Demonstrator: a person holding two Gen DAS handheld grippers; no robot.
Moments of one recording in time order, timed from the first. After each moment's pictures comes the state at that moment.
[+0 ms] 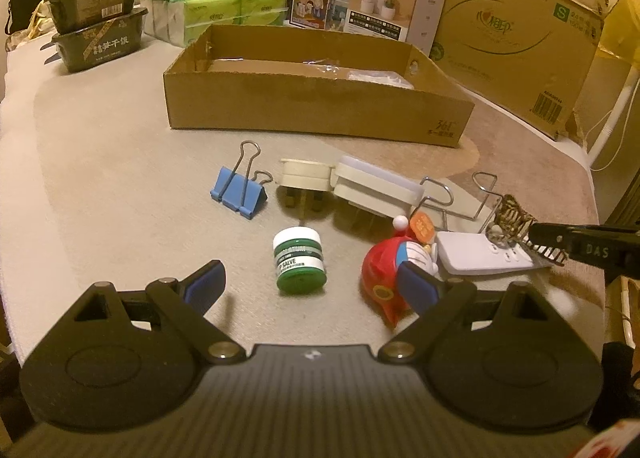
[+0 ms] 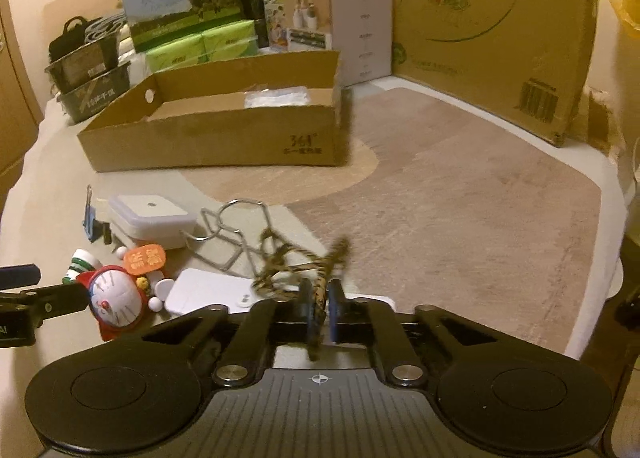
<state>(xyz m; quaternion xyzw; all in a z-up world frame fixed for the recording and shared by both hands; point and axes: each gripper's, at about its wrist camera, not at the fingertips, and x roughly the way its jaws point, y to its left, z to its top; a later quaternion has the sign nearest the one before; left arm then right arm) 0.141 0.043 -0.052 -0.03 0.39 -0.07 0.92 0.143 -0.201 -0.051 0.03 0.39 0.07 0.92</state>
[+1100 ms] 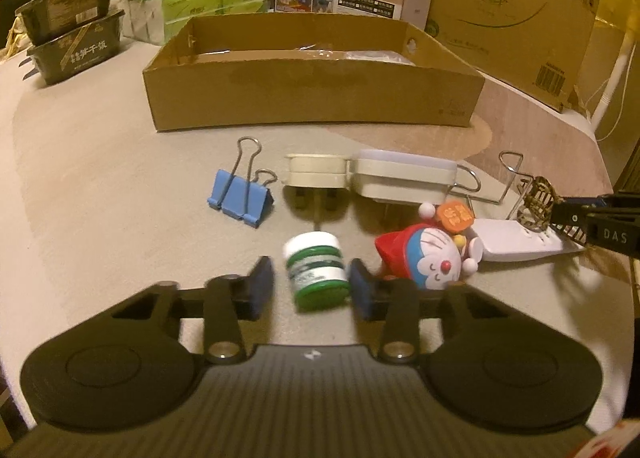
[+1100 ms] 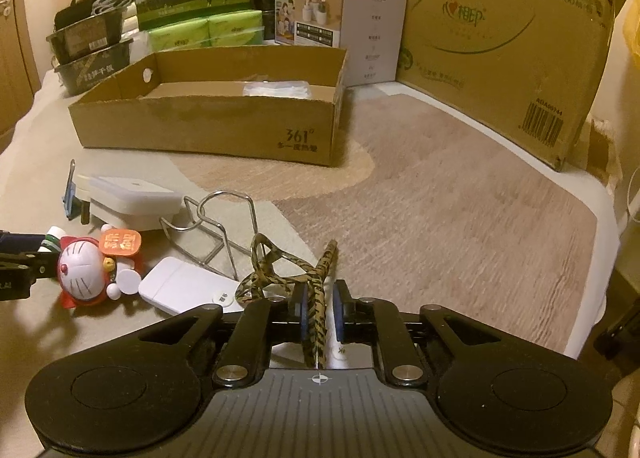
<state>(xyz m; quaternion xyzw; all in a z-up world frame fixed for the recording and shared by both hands) 0.168 0.047 -0.073 0.01 0.40 -0.10 0.91 0.154 -0.192 -0.063 -0.03 0.39 0.06 0.92</state>
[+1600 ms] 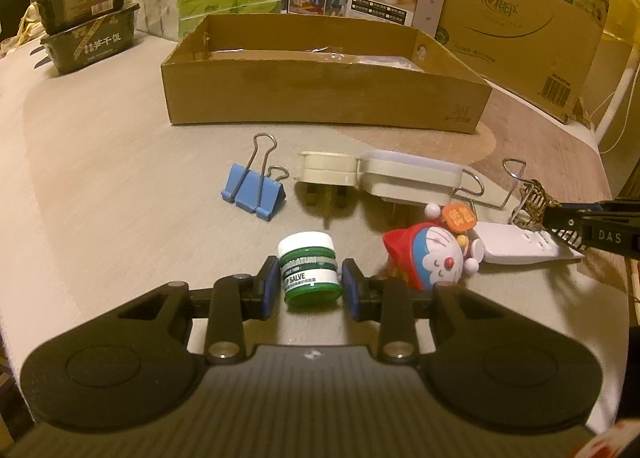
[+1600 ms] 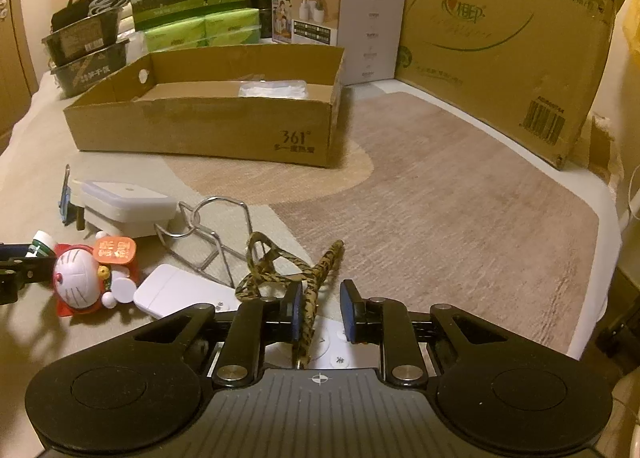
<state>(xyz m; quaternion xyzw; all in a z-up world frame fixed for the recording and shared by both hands) 0.159 0.056 -0.068 -0.01 0.40 -0.08 0.91 0.160 -0.195 -0.062 -0.02 0.39 0.07 0.92</state>
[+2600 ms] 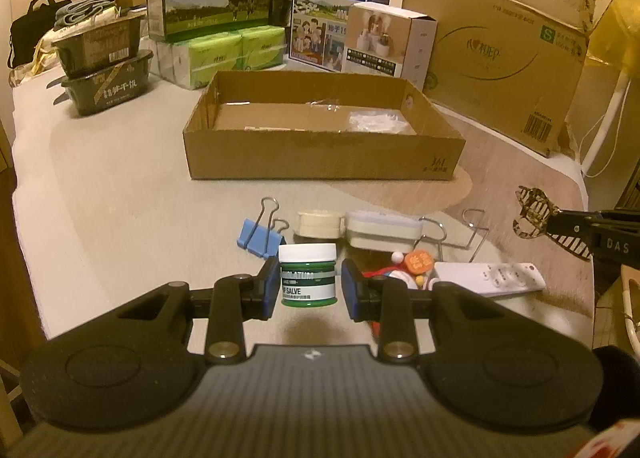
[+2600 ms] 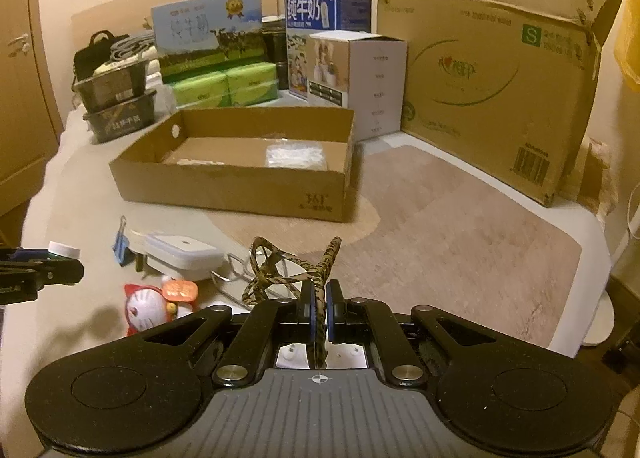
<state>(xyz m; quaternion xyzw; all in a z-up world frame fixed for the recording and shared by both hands) 0.134 0.055 -0.005 0.00 0.36 -0.08 0.93 0.122 -0.195 -0.002 0.00 0.34 0.09 0.94</state>
